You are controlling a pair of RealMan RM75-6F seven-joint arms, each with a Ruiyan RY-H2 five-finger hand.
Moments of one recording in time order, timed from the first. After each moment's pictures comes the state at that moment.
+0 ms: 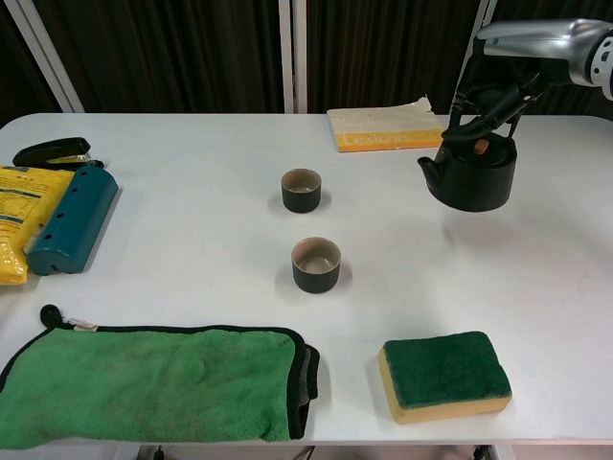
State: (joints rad) left arm -0.05 -1.21 0.07 -1.51 1.62 1.47 0.06; right arm 0.84 -1.25 0.12 -1.62 -1.03 0.85 -0.07
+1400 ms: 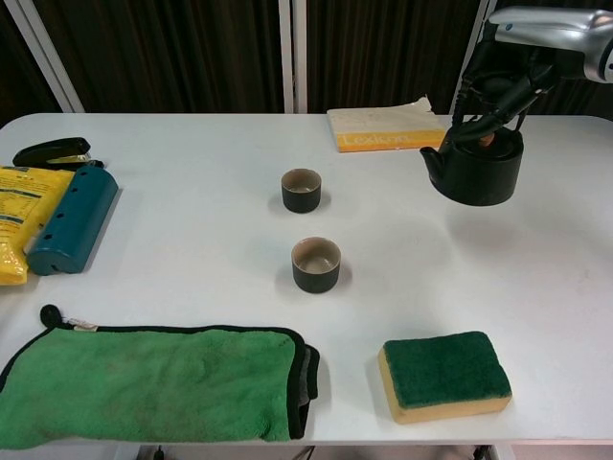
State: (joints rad) left arm -0.06 -1.22 0.08 -1.52 1.62 1.46 0.07; right arm 0.76 -1.28 0.17 -1.58 -1.19 0.89 0.04
